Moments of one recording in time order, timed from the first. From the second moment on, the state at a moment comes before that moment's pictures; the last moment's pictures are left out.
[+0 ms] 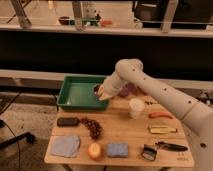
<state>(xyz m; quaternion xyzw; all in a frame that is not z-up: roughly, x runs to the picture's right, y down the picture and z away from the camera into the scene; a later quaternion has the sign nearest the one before) -0.029 0.024 0.790 -0.22 -0.31 -0.13 0.92</state>
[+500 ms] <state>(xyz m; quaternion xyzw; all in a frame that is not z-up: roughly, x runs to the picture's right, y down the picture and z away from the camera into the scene) -0.059 0.018 0.805 -0.22 -0.33 -0.14 0.91</state>
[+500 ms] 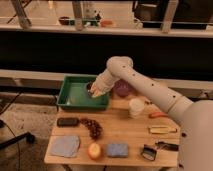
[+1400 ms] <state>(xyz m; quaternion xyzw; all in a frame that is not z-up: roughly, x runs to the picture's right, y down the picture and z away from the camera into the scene) -0.106 0.006 0.839 -0.21 -0.35 -0.16 0.90</state>
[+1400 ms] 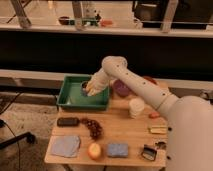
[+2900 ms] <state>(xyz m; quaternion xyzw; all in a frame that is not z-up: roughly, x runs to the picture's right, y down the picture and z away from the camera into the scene) -0.099 0.010 0.907 -0.23 -0.31 -0.22 0.90</state>
